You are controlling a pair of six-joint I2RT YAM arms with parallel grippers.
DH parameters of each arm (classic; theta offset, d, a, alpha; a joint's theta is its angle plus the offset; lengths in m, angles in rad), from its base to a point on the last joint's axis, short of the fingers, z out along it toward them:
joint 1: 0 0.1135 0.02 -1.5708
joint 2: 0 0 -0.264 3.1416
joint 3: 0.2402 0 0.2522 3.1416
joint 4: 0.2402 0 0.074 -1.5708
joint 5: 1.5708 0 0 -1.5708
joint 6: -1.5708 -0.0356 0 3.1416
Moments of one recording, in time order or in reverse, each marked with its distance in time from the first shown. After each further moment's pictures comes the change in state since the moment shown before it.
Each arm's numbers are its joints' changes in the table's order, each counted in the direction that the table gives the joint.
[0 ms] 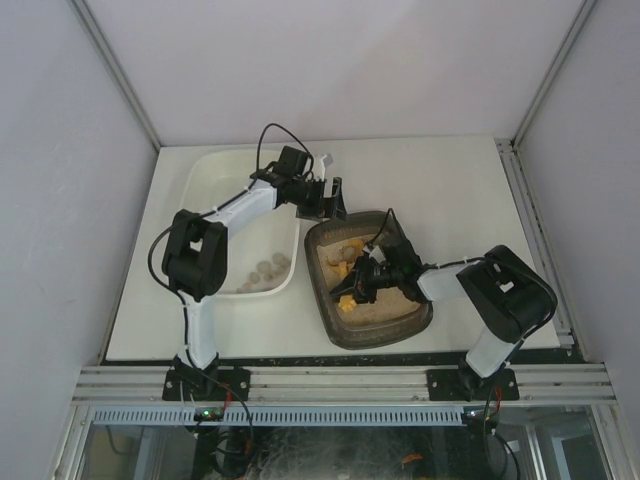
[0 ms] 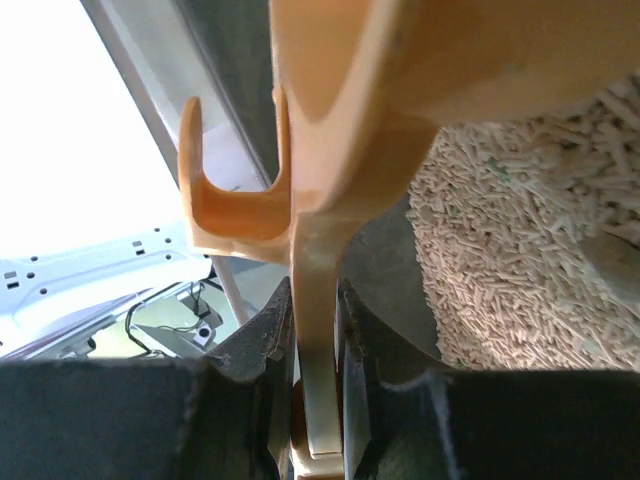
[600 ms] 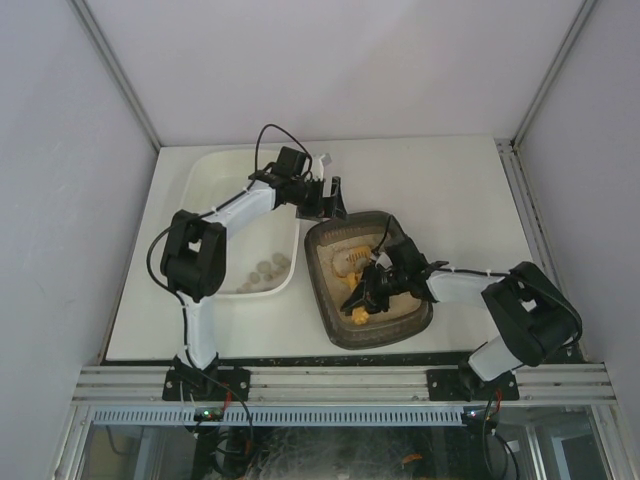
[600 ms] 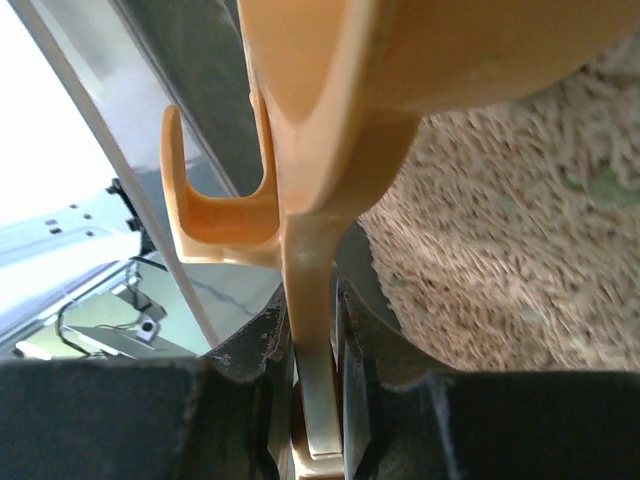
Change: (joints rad) left arm 0.005 -0.010 -0.020 -0.025 0.016 0.018; right arm 0.005 -0.146 0.008 0.319 0.035 0.173
